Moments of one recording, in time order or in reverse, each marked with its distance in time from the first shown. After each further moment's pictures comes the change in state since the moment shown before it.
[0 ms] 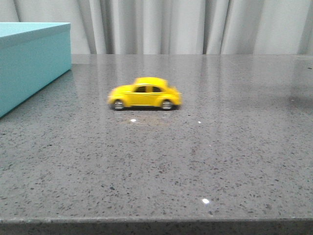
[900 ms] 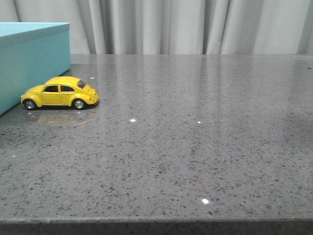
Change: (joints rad) left arm -0.176 0.383 -0.327 0.000 0.249 0.409; right arm 0.004 -0.453 0.384 0.068 -0.262 -0.009
